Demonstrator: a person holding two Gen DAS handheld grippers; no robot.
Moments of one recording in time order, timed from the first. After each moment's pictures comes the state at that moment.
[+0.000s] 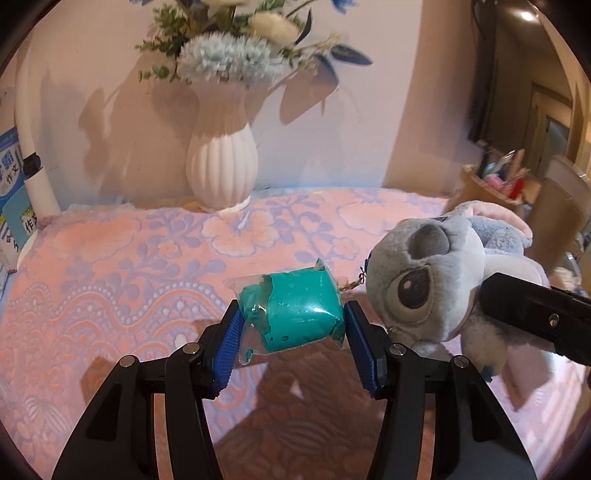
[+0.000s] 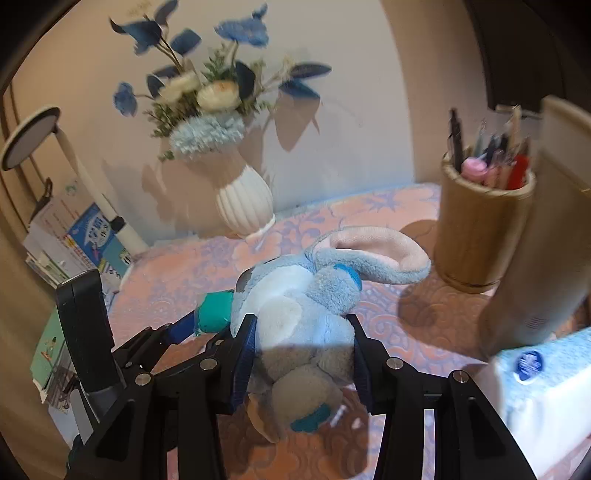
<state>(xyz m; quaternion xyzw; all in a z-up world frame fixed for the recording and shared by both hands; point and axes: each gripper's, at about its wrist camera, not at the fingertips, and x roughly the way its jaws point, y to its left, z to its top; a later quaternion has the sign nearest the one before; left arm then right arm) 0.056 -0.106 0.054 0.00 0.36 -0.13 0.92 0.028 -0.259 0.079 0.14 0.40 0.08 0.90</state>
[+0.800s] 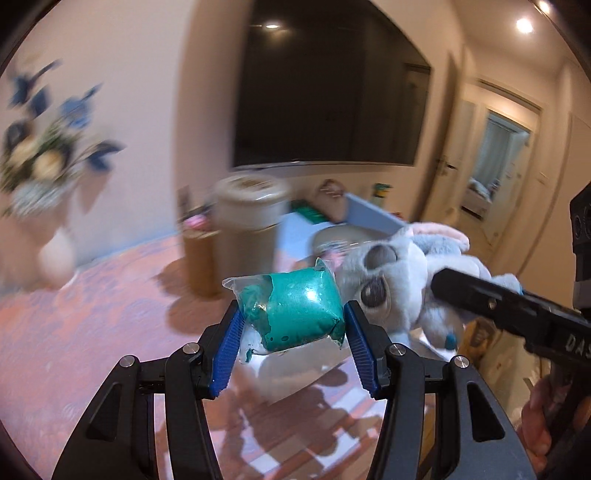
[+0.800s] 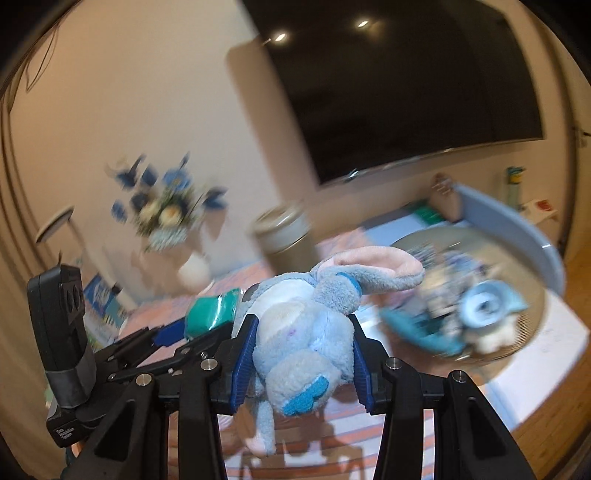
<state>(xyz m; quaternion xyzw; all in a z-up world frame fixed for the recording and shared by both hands) -0.076 -0.302 0.155 0.06 0.30 -0.35 0.88 -0.176 -0.452 0.176 0.19 0.29 -0.05 0.94</state>
